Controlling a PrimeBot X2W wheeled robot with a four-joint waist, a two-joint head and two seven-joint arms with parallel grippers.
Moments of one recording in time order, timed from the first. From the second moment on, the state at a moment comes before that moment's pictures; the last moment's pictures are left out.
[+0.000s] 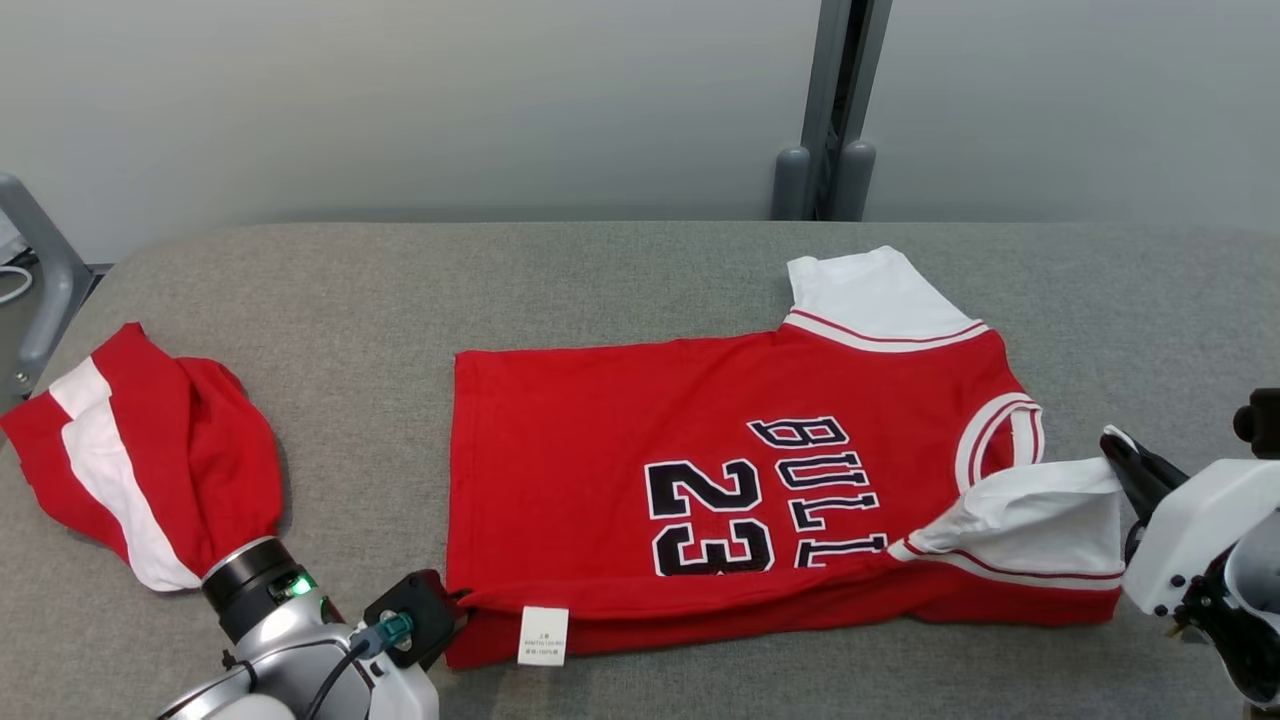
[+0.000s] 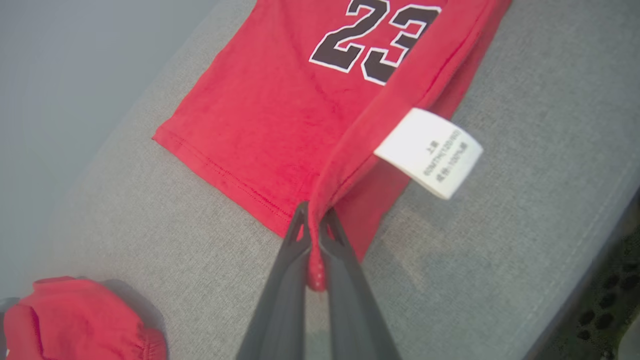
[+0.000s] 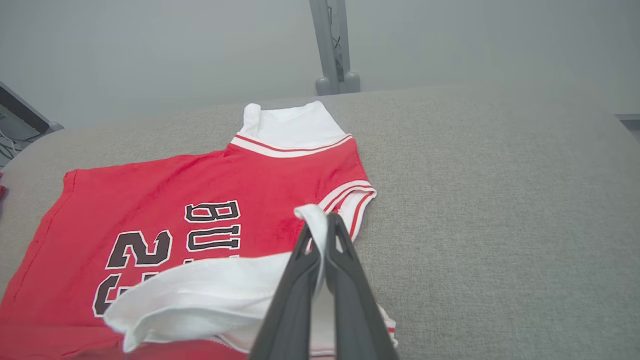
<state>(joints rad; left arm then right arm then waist) -0.32 0.66 -0.87 0.03 -0.36 -0.09 0.25 -0.16 -0.22 -0.09 0.05 0.43 0.13 0.55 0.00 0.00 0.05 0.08</state>
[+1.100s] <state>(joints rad) -0.53 0.43 -0.94 0.52 -0.29 -0.10 0.02 -0.34 -0.26 0.05 0.34 0.41 0.13 0.29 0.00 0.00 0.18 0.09</state>
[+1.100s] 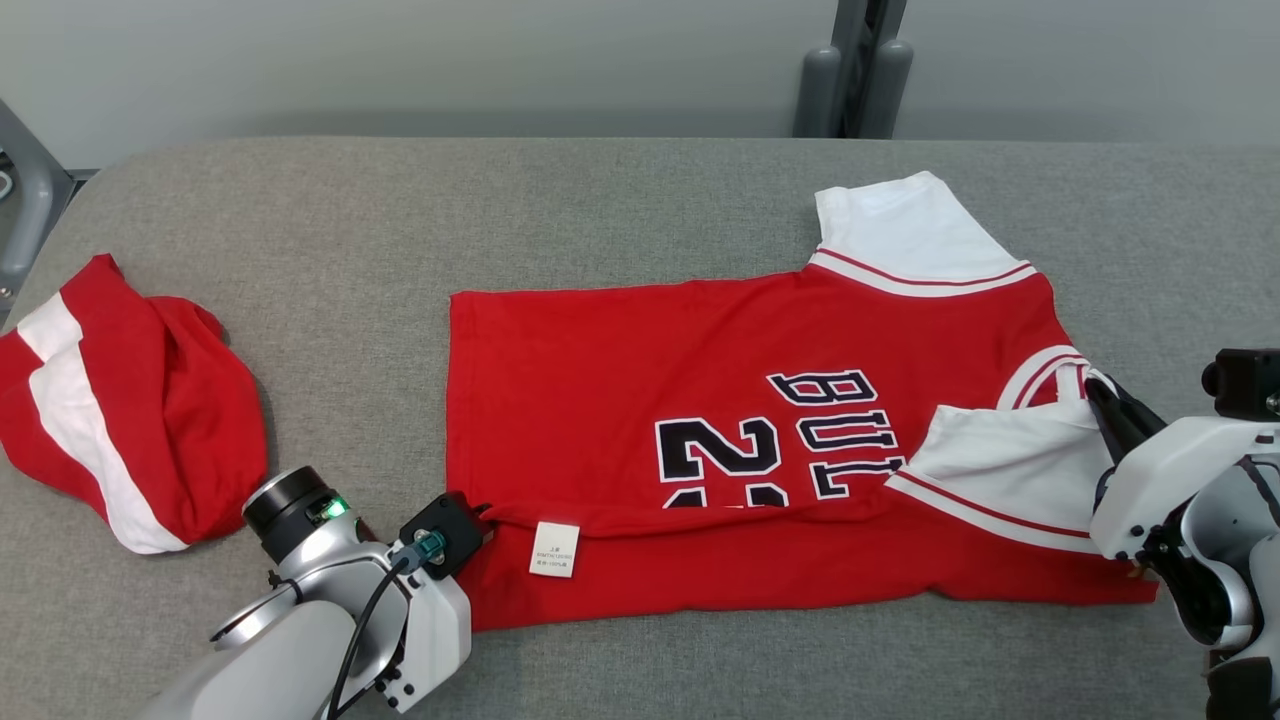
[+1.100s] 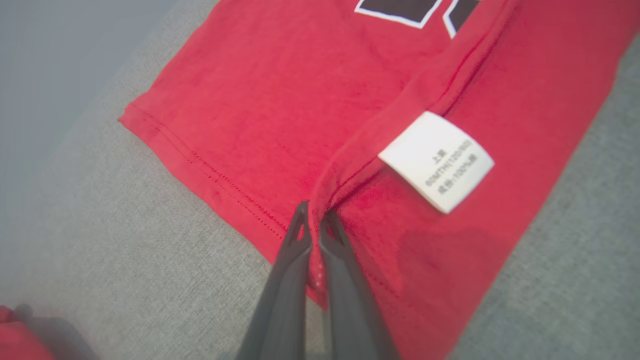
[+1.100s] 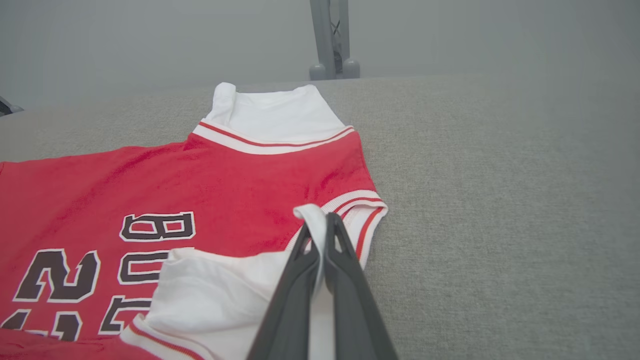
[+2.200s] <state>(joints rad) -0.51 0.38 -0.82 0.56 -0.40 0.06 -0.16 -0.31 -0.22 0.04 0.37 0.40 0.13 0.02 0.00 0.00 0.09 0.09</state>
